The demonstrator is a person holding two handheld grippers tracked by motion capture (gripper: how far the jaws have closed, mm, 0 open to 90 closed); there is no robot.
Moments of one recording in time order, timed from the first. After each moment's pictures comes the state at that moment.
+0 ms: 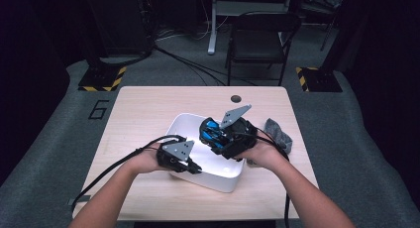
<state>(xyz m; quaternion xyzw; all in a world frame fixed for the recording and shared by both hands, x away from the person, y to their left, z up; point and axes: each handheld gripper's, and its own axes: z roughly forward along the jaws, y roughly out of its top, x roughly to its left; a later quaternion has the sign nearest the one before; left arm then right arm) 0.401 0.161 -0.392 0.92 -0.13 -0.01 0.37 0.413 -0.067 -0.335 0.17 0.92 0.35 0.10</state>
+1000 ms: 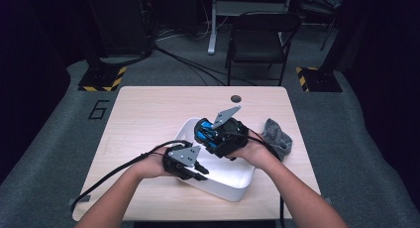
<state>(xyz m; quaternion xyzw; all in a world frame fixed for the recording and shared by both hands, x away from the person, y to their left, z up) 0.387 0.147 -0.390 0.91 -0.13 0.00 0.38 0.426 -0.048 -0.353 0.18 0.92 0.33 0.11</state>
